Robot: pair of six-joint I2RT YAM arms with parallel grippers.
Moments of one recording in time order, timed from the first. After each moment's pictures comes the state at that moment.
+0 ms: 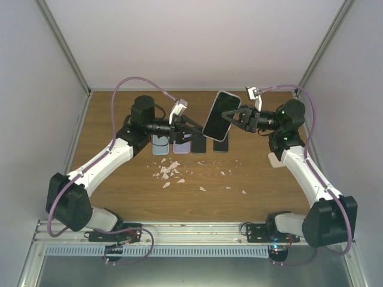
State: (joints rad) left arm -0.49 1.41 1.13 0.14 1.14 -0.35; right arm 0.17 1.25 0.98 0.56 -1.28 0.91
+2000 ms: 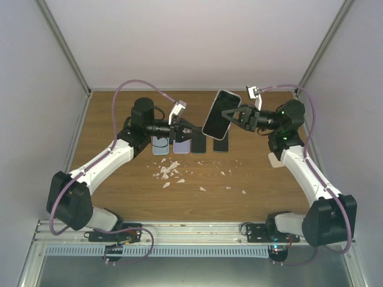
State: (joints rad) left arm -0.47 1.42 1.08 0.19 1.14 -0.42; right arm 0.18 1.26 0.98 0.56 -1.25 0.91
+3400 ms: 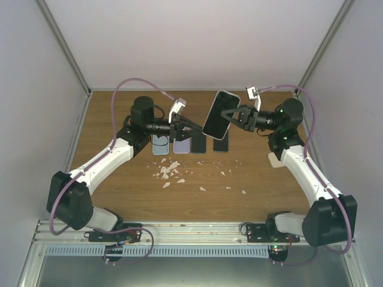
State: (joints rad) left arm -0.47 1.42 1.10 0.18 1.11 -0.41; right arm 0.18 1.25 0.99 0.50 -1.25 0.86
